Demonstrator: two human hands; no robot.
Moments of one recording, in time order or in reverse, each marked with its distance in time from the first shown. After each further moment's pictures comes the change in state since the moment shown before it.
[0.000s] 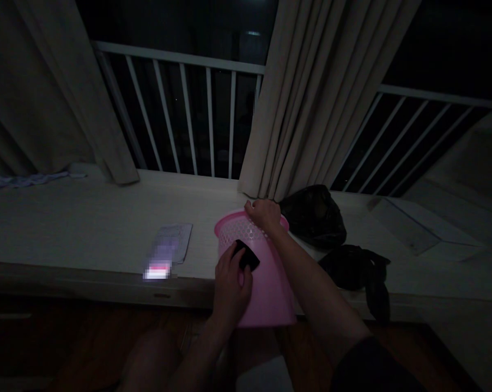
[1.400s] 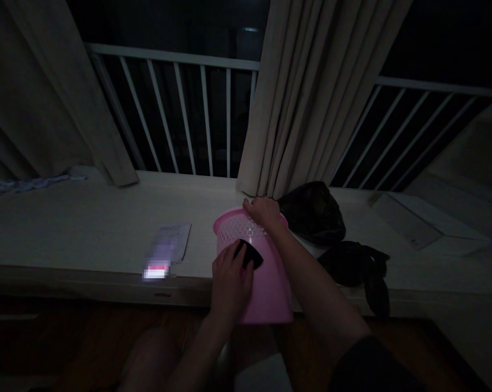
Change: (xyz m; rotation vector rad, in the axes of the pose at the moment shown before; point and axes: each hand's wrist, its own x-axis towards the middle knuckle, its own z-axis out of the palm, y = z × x) left_hand 0.013 0.022 -0.007 0.193 -0.119 0.000; right_hand 0.003 0.010 -0.004 0.037 -0.071 -0.018
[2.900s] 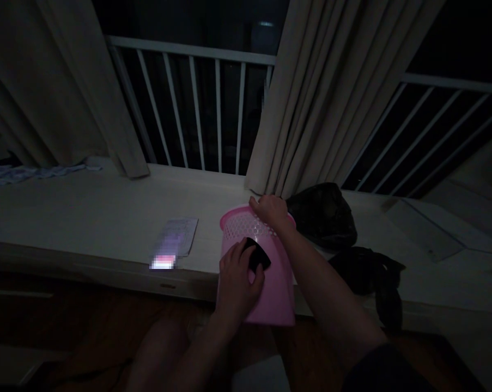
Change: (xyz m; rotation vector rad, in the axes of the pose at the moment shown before) left_hand -0.005 0.000 0.003 -0.098 -0.001 -0.029; right_hand 0.003 -0.004 0.001 -0.006 -0.019 -0.019
